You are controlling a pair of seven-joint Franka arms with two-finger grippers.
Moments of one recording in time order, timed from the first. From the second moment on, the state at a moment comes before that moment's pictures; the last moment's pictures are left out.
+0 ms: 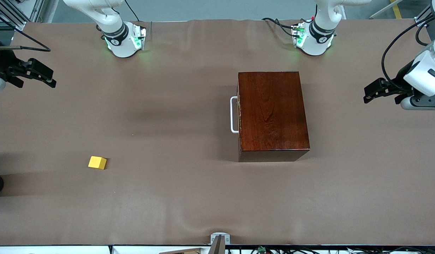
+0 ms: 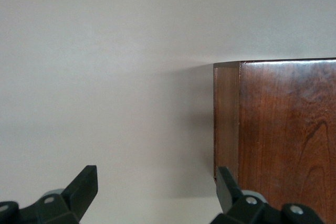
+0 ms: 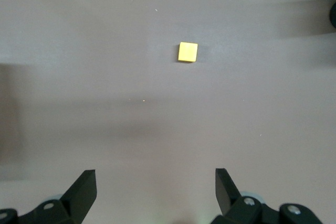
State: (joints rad) left arm -0.11 0.01 0.03 -1.61 -0.02 1.63 -0.05; right arm 0.04 -0.01 0.01 -1.48 0.01 1.44 0.07
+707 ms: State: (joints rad) left arm -0.11 0.01 0.03 -1.61 -0.02 1.64 -0.05; right arm 0.01 -0.01 0.01 -1.48 0.01 1.44 0.07
